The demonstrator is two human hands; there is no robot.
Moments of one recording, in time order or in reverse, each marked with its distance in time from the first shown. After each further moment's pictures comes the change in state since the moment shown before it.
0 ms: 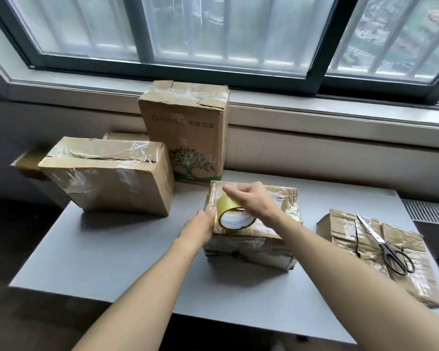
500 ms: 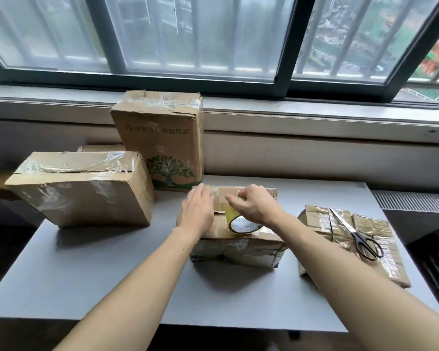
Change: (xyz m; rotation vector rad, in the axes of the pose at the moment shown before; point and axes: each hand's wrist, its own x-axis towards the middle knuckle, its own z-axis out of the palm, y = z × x) left_hand 0.018 0.049 0.002 0.111 0.279 0.339; right_hand -0.021 0.011 -0.047 -0.611 0.139 -0.122
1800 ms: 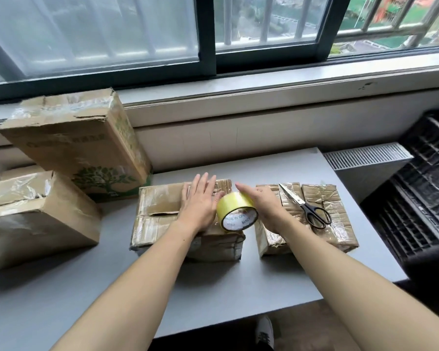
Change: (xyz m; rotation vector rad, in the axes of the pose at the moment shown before) left_hand 0.034 0.113 0.086 0.215 -0.224 0.226; right_hand -0.049 0.139 -0.036 1.095 0.141 0.520
